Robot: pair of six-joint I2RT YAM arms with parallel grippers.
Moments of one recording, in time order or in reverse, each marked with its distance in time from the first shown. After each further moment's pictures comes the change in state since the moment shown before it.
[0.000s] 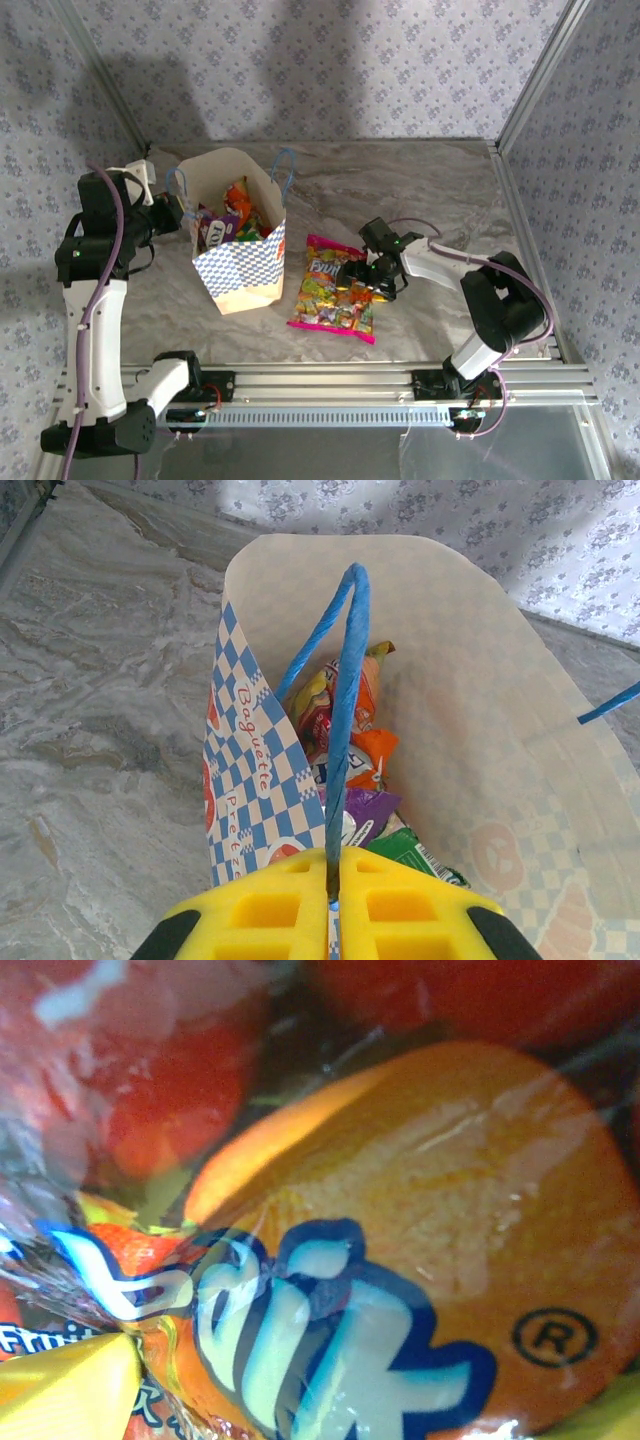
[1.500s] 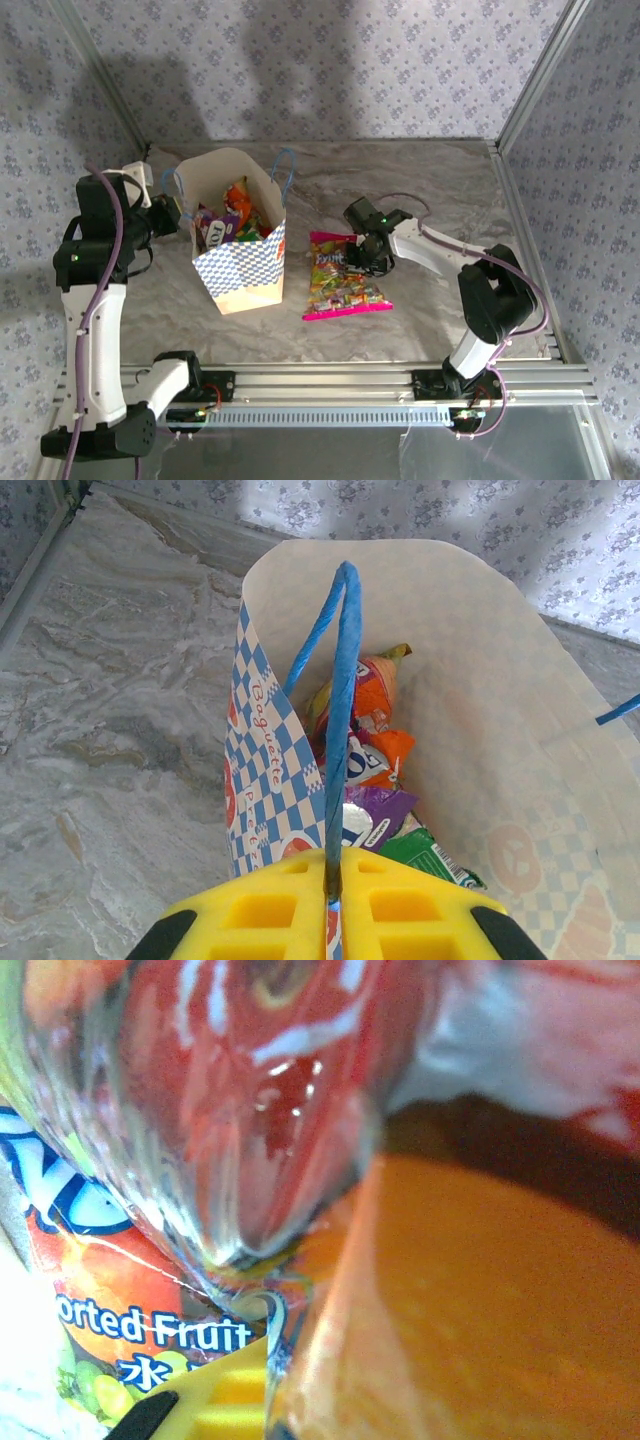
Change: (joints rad) left arm -0.002 -0.019 0.002 -0.013 -0.039 0.008; right arm 0.040 0.063 0.275 -0.221 0.181 -0.051
